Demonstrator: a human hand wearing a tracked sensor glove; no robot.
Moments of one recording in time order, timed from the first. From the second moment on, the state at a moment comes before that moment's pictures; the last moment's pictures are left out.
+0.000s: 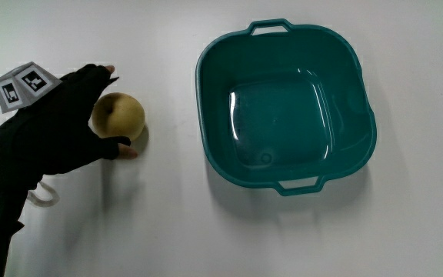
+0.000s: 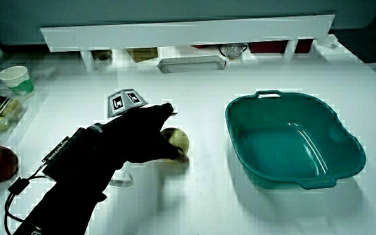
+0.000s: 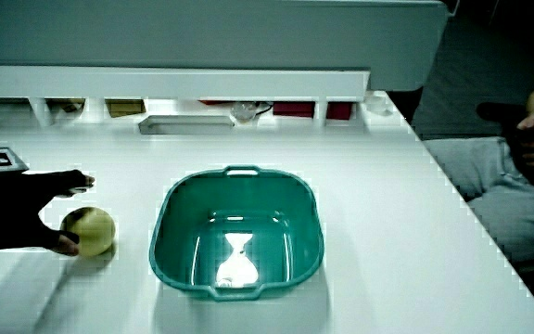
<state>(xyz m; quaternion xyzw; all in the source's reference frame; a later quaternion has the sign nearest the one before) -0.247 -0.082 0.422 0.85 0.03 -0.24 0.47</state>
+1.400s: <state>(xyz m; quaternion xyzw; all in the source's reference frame) -0.239 -0.087 0.410 0.91 0.07 -0.23 0.34</state>
